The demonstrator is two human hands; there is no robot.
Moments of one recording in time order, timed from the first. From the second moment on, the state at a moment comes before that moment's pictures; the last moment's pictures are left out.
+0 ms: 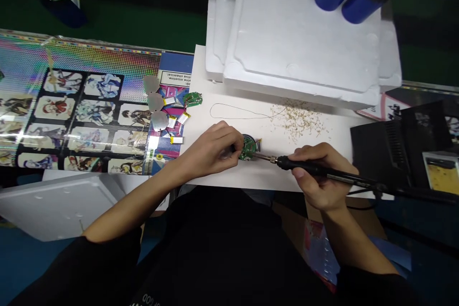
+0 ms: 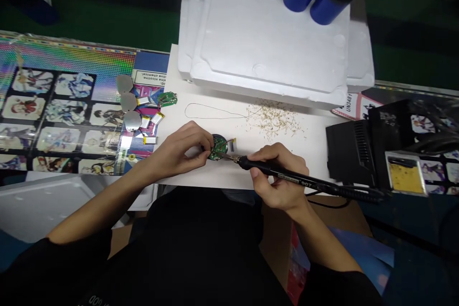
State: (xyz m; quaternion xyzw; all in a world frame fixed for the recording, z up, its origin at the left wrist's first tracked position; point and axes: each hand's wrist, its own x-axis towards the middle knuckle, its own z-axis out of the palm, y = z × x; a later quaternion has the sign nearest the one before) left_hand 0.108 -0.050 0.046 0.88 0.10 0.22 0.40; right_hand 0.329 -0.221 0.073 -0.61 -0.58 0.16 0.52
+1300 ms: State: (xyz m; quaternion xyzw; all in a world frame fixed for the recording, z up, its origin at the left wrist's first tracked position) left_hand 0.109 -0.051 0.043 0.88 0.10 0.23 0.40; right_hand 0.325 -0.216 0.075 -0.64 -0.57 0.13 0.49
